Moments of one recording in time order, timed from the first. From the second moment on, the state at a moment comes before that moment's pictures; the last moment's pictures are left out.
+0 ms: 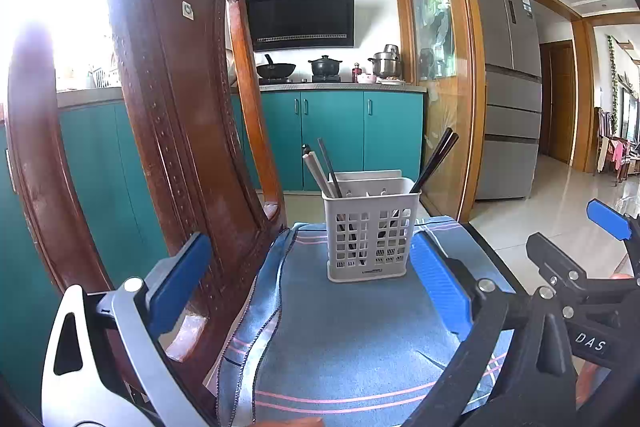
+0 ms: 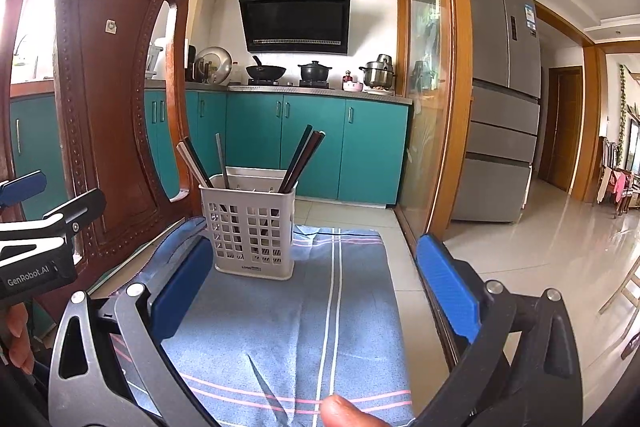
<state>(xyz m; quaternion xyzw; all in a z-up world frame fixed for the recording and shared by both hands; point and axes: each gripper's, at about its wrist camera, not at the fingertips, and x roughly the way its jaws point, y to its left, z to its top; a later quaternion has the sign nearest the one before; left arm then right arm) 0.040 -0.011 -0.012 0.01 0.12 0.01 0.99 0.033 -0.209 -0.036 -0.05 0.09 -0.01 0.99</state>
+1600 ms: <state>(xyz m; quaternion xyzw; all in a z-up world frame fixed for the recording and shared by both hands) 0.050 -0.011 -0.022 0.01 0.14 0.00 0.99 0.033 -0.209 -0.038 -0.05 0.09 -0.01 0.99</state>
